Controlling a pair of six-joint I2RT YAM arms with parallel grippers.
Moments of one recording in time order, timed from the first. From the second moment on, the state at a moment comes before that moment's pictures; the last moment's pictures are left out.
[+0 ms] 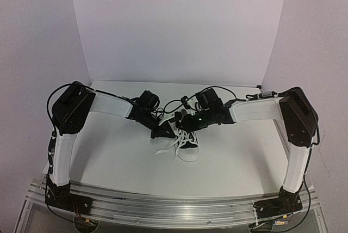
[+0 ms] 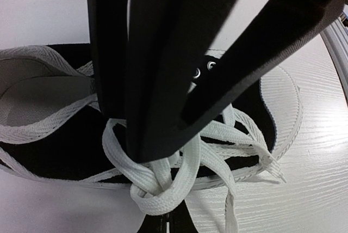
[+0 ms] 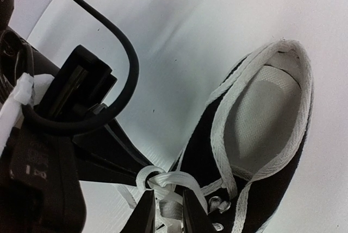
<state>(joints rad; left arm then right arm) -0.69 2.17 1.43 -0.20 0.72 0.62 0.73 1.95 1.28 -0.13 -0.26 0.32</state>
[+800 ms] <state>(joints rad) -0.69 2.17 1.44 -0.25 0.71 0.68 0.73 1.96 1.35 -0.17 -0.20 0.33</state>
